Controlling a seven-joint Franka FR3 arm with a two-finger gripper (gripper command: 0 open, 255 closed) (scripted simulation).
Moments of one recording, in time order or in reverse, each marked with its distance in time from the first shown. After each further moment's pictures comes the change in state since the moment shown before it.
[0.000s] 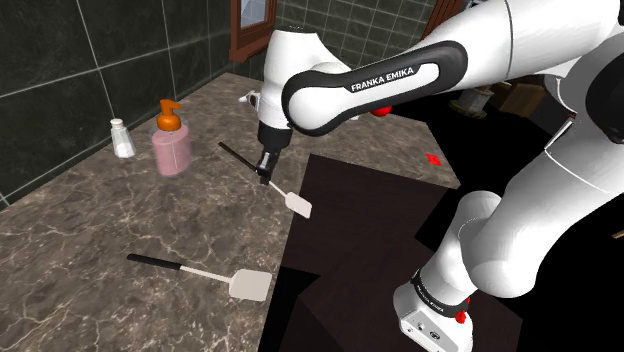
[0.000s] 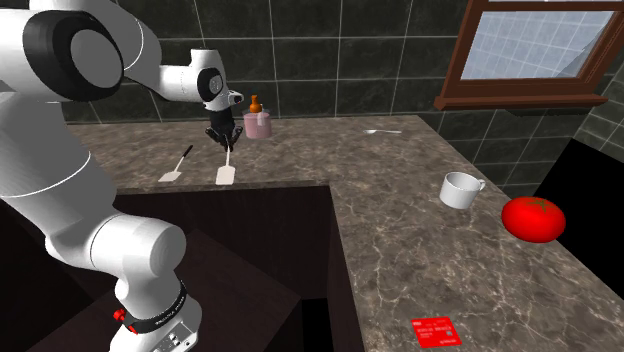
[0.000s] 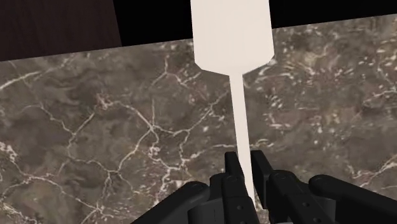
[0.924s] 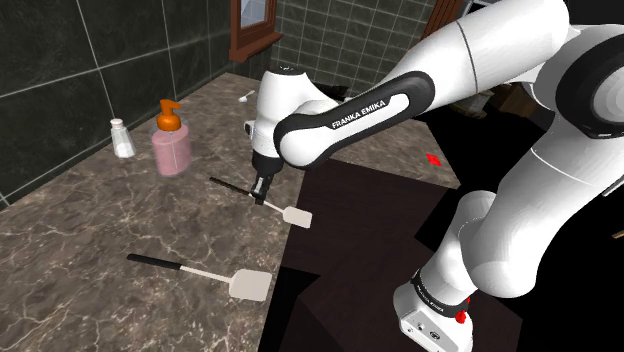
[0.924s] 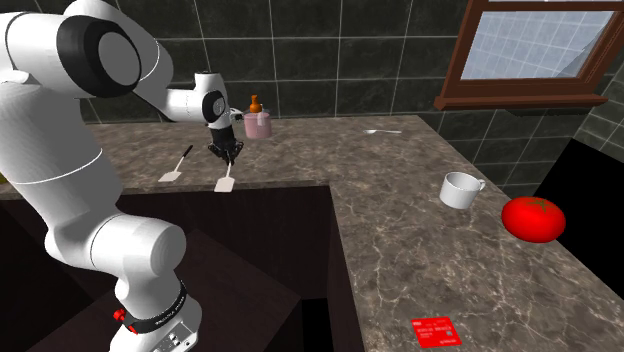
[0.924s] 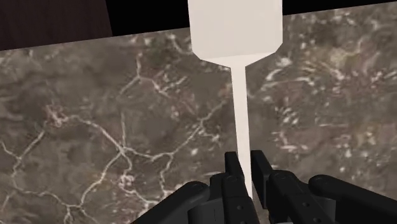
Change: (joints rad) arm 0.008 0.101 0.013 -0.071 -0.005 0.171 0.024
